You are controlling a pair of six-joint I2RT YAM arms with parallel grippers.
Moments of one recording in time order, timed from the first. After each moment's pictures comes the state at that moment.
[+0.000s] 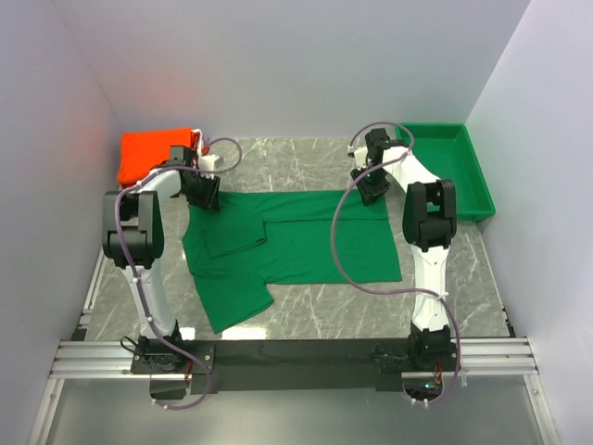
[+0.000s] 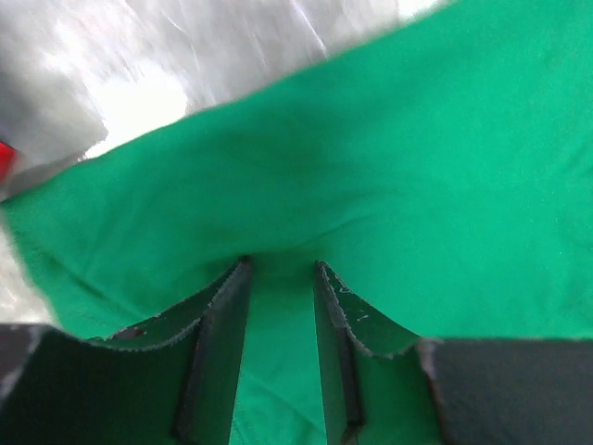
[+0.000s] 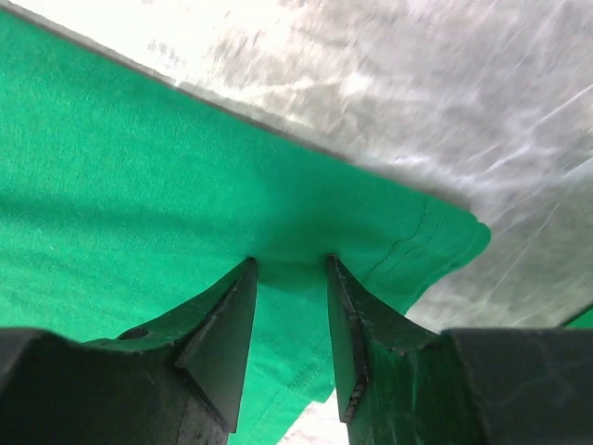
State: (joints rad) left arm 0.00 2.04 1.43 -0.50 0.38 0.29; right arm 0.15 2.32 1.94 -0.92 -0.08 -0.33
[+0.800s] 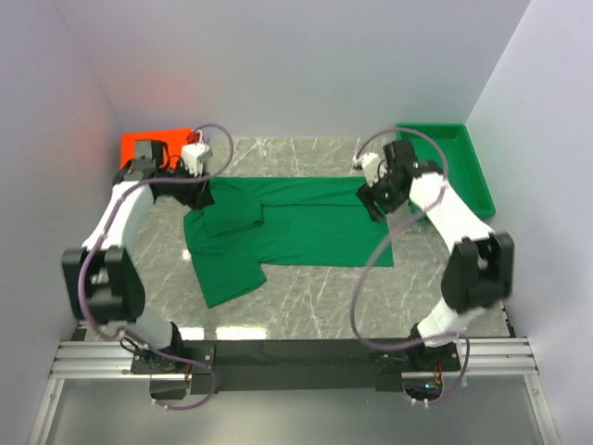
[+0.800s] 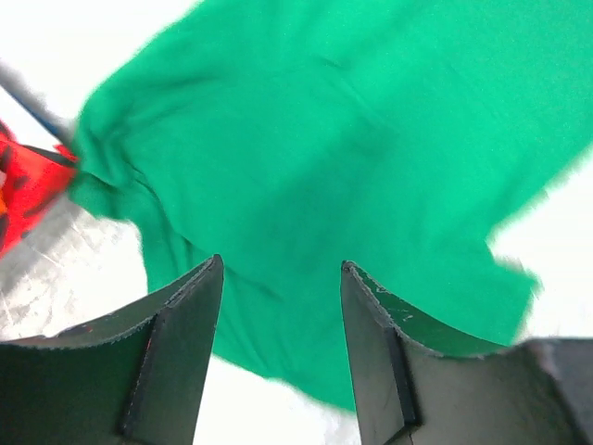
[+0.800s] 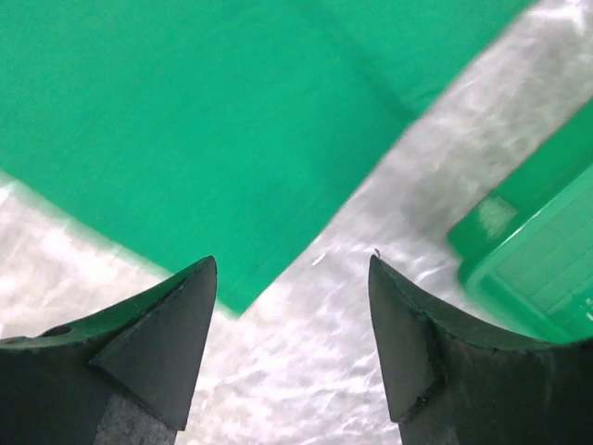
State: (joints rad) left arm 0.05 1.63 1.33 -0.60 0.60 0.47; right arm 0.17 1.73 1.46 -0.87 -0.13 -0.50
